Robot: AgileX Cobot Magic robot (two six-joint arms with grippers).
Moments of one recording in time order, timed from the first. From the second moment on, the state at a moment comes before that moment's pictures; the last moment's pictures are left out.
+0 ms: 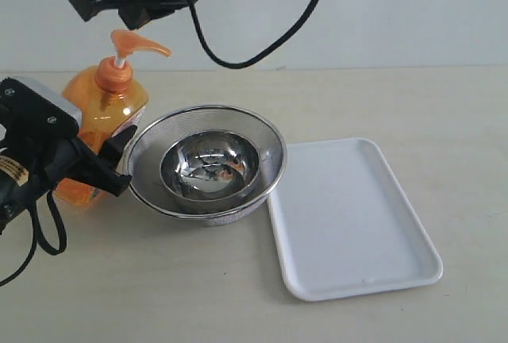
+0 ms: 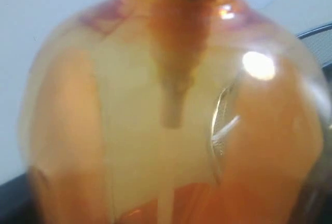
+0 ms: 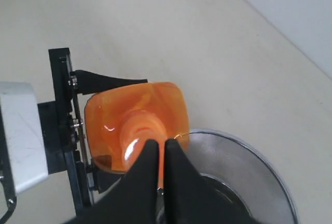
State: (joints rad) left arm -0.25 1.80 -0.44 0.03 -1.09 0.44; right arm 0.79 1.89 -1.90 0.24 0.81 -0.29
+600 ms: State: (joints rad) left arm -0.25 1.80 -0.44 -0.11 -1.10 0.30; right arm 0.79 1.69 -1.89 -0.06 0.81 0.05
